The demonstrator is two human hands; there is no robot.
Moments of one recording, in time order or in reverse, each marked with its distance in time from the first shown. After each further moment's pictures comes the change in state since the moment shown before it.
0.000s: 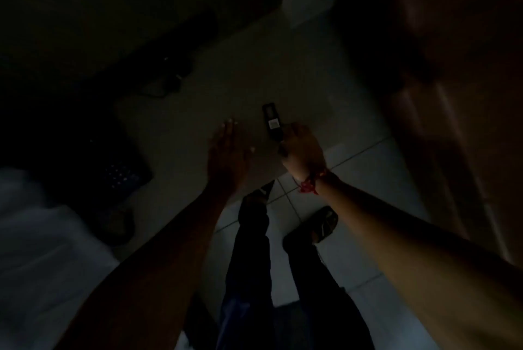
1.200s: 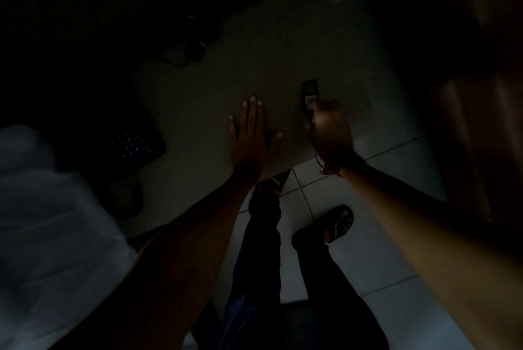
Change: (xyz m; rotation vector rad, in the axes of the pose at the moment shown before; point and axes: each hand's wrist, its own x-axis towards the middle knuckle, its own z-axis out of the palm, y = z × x) left_hand 0.015 -0.002 0.063 -0.017 0.186 -0.079; right_hand 0.020 0.014 0.022 0.017 0.200 -0.065
